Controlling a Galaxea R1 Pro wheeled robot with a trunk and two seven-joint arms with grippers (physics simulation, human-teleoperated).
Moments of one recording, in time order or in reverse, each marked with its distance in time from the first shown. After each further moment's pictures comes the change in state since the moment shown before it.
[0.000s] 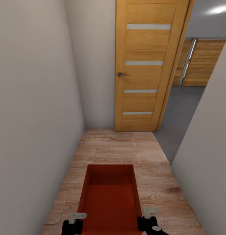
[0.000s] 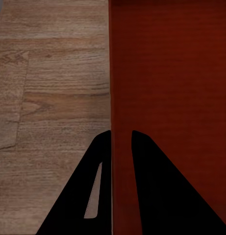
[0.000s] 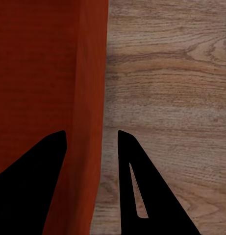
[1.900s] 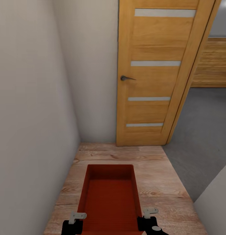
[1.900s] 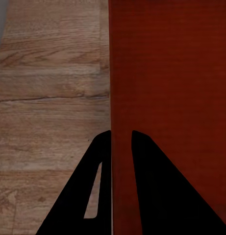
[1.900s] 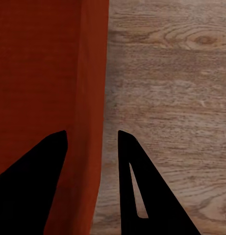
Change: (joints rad) left arm 0.000 0.001 0.000 0.000 -0.002 -0.002 0.000; right arm 0.000 0.001 0.000 0.000 0.000 0.000 0.000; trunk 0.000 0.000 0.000
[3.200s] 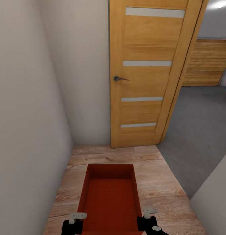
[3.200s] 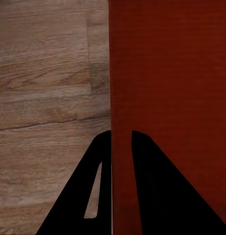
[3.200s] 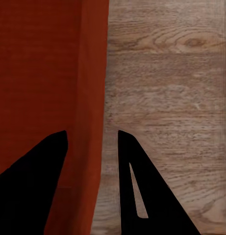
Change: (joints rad) left arm 0.000 -0.001 0.000 0.000 0.001 0.000 0.000; right arm 0.000 -0.001 0.000 0.000 0.000 0.000 0.000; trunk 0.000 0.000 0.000
